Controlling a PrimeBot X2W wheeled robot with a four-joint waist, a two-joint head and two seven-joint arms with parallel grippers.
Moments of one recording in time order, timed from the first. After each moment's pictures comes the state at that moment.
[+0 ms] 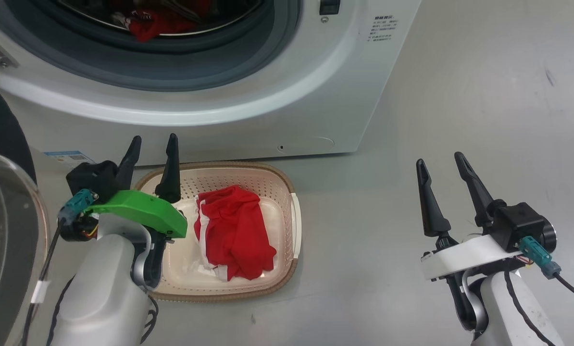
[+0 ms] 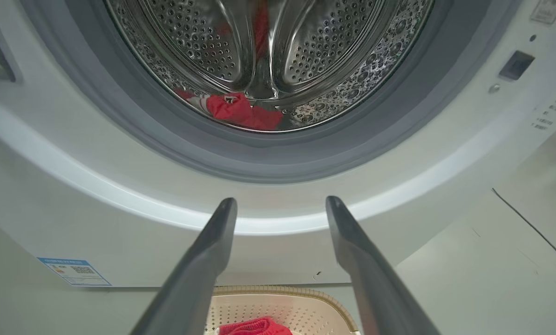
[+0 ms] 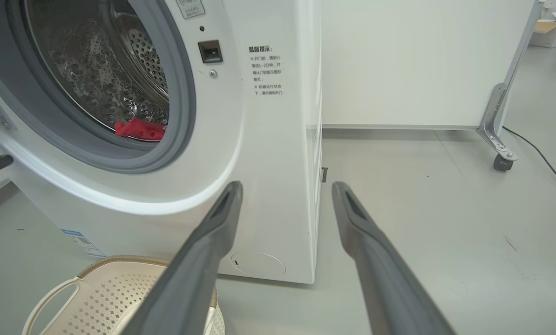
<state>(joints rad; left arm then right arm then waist) -0.53 0.03 -0.28 0.63 -0.57 -0.10 -0.25 -0.16 -0.05 0.18 0.15 0.23 0.03 -0.26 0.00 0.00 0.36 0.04</state>
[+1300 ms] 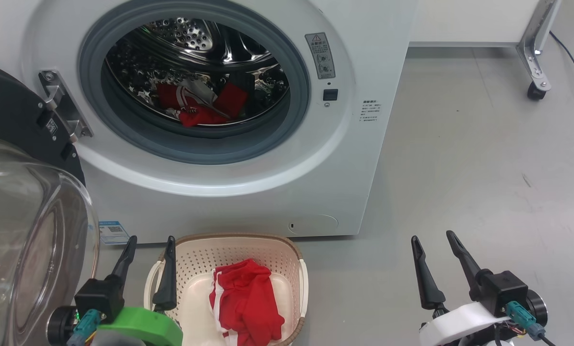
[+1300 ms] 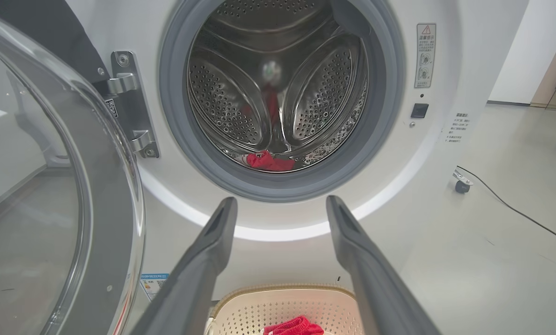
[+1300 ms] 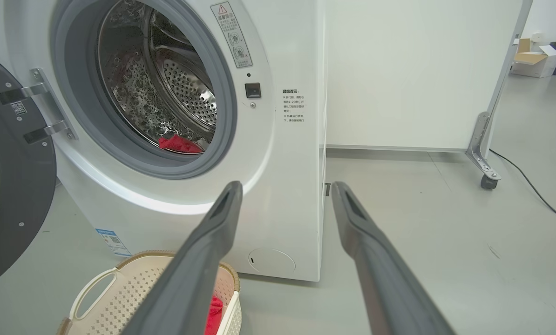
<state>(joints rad) -0.04 0.10 -0.25 0.23 -0.41 -0.01 -0.25 0.07 -0.04 0.20 0.16 0.25 0.00 -0.26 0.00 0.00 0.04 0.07</state>
